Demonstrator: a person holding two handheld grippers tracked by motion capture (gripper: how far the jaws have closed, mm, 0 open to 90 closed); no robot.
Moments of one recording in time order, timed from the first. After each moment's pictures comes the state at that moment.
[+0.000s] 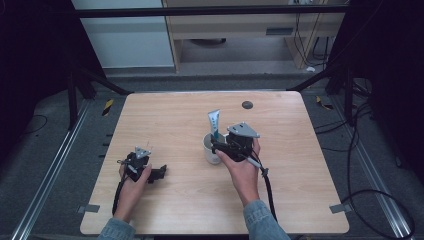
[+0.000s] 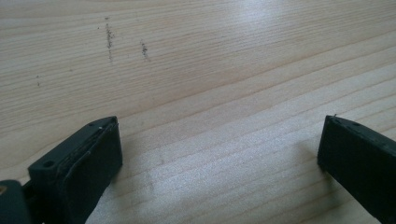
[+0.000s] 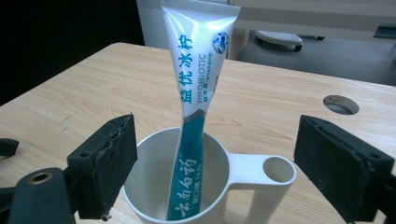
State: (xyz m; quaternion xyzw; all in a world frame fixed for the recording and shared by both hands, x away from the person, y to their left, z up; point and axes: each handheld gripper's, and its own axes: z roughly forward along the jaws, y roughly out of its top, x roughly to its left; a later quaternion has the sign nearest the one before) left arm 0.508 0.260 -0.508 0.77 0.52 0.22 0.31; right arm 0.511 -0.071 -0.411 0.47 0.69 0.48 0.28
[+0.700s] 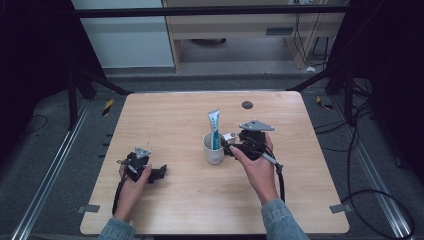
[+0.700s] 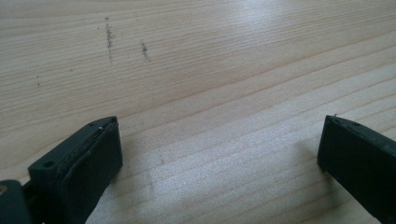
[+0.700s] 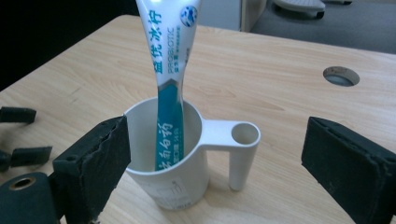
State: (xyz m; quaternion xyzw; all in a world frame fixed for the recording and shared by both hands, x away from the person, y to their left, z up) left arm 0.508 0.260 -0.508 0.77 0.52 0.22 0.31; right arm 0.511 -0.108 -0.400 0.47 0.72 0.45 0.22
